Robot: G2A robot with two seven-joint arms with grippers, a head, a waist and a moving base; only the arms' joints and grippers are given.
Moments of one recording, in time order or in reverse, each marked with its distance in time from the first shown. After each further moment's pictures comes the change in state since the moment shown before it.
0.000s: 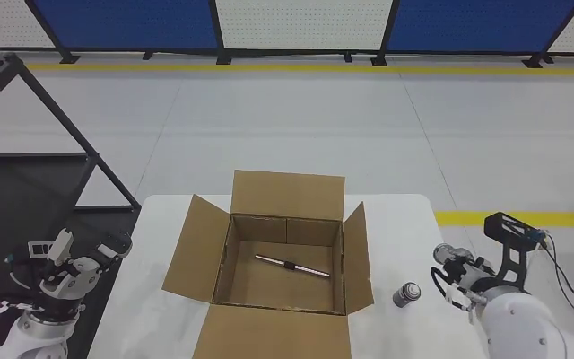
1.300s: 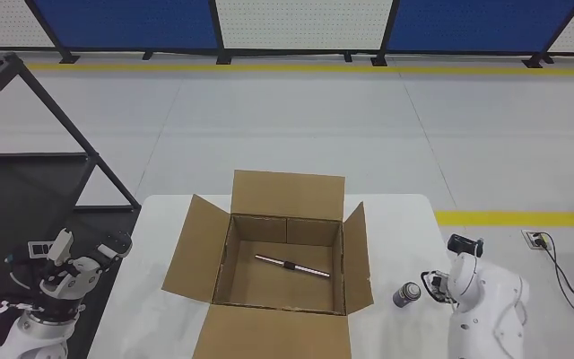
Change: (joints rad) left arm 0.000 0.000 0.000 0.000 0.000 0.000 0.000; right arm 0.235 0.009 0.207 0.759 -0.195 -0.137 0.028
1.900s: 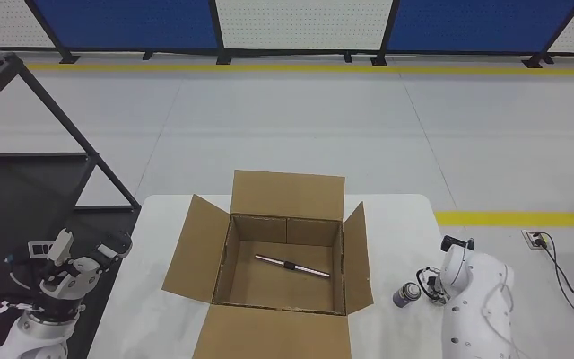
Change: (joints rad) left arm 0.000 0.000 0.000 0.000 0.000 0.000 0.000; right arm 0.080 0.000 0.033 0.169 -0.054 0.001 0.000
